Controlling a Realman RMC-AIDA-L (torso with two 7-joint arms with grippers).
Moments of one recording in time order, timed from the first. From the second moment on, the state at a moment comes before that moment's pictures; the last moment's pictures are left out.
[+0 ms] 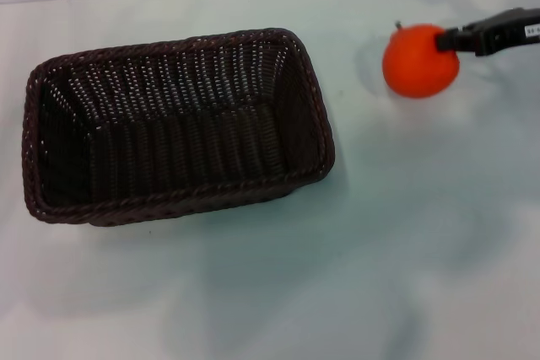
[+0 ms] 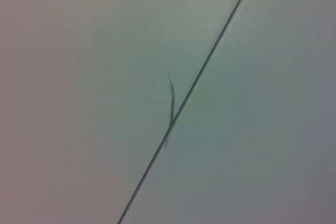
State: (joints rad) left arm -0.37 -2.15 0.19 0.59 1.49 1.54 -1.38; right arm 0.68 1.91 -0.63 -0.72 -2.28 -1.38 -1.22
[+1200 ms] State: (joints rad) left arm -0.35 -2.15 0.17 0.59 1.49 1.54 -1.38; right arm 0.82 2.08 -0.88 -0.66 -1.85 -1.45 -1.43
